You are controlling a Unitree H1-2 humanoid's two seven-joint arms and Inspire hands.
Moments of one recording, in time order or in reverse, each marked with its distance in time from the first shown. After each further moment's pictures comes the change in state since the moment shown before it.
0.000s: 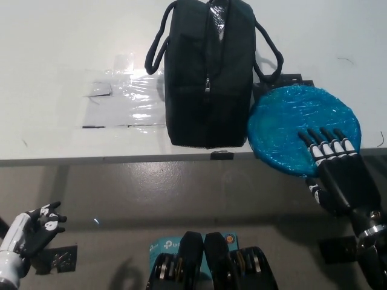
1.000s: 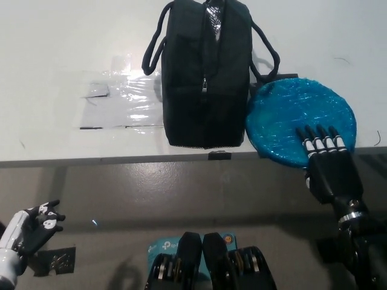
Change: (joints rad) left_arm -0.005 0.023 -0.016 0.004 0.002 -0.004 0.000; right_arm -0.160 0.033 0.081 0.441 -0.033 0.051 -0.308
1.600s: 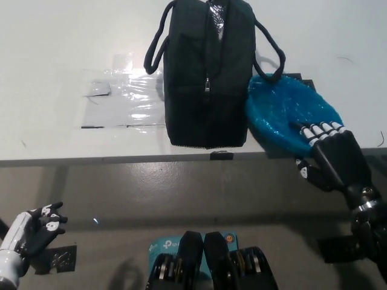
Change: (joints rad) left_arm 0.005 0.001 -0.013 0.000 0.015 -0.008 0.000; right_arm -0.027 -0.095 0.030 -0.042 0.124 -0.252 -0.116
